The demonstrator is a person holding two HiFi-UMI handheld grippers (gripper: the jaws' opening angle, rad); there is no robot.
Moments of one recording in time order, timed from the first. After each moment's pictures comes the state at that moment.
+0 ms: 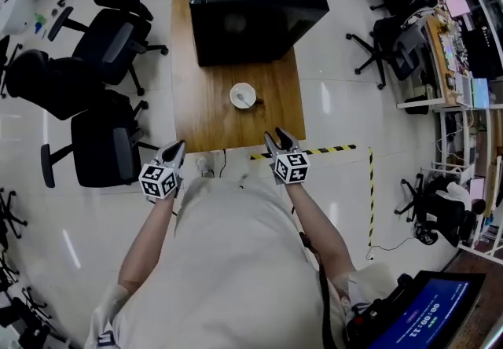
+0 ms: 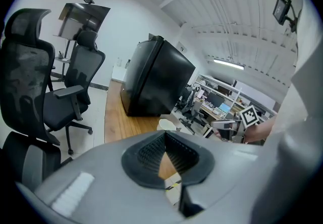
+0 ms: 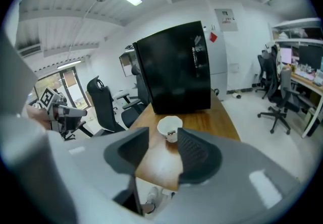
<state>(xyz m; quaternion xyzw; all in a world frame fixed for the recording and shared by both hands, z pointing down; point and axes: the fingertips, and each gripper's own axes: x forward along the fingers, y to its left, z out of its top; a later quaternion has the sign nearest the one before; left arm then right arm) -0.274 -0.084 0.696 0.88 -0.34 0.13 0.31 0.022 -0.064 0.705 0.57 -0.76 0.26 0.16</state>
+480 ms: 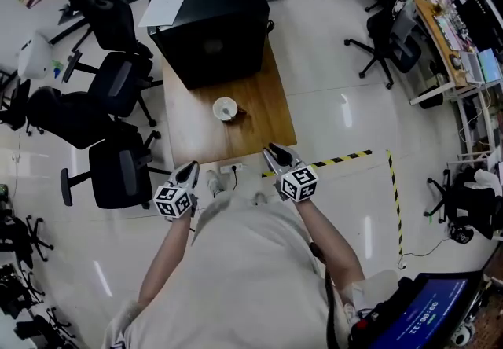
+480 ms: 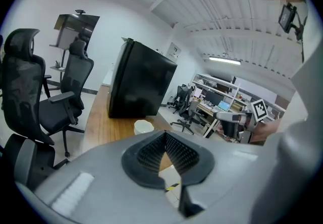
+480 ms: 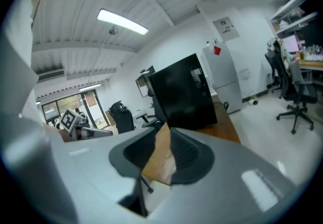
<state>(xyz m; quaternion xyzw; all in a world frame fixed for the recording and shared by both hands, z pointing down) -0.172 -0.014 0.650 0.88 -0.36 0.13 0.27 0.065 0.007 0.615 0.51 -0.82 0.23 0.03</state>
